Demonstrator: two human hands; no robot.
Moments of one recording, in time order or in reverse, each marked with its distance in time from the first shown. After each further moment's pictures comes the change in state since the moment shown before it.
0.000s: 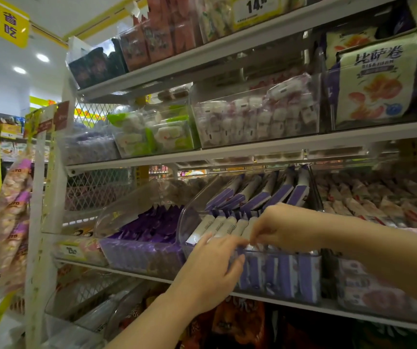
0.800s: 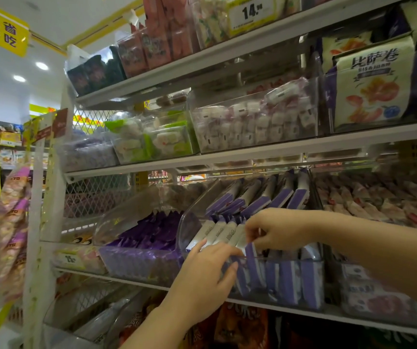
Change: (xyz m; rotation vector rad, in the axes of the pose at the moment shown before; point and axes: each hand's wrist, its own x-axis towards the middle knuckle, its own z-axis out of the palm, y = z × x) left_hand -0.006 -0.008 0.000 0.001 0.036 -0.033; right_hand 0.022 0.009 0.001 0.059 -0.074 -0.018
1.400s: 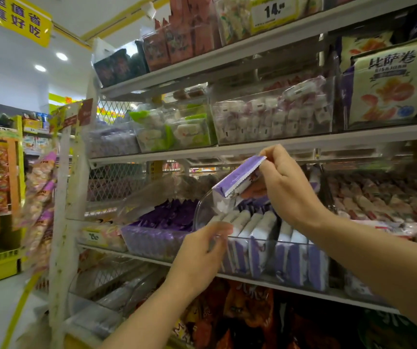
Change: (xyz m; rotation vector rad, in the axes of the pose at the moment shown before) left_hand -0.026 0.002 -0.024 -0.364 0.190 -0.243; right_hand -0.019 -0.068 -0.008 0.967 0.931 -0.109
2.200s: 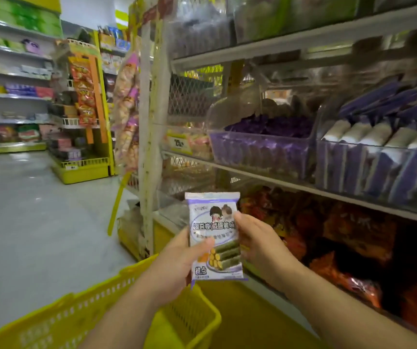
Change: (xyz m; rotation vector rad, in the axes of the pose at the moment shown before) left_hand -0.177 -0.141 -0.080 -0.914 0.084 -0.704; right_hand -0.157 0.132 0.223 0.579 -0.433 0.790
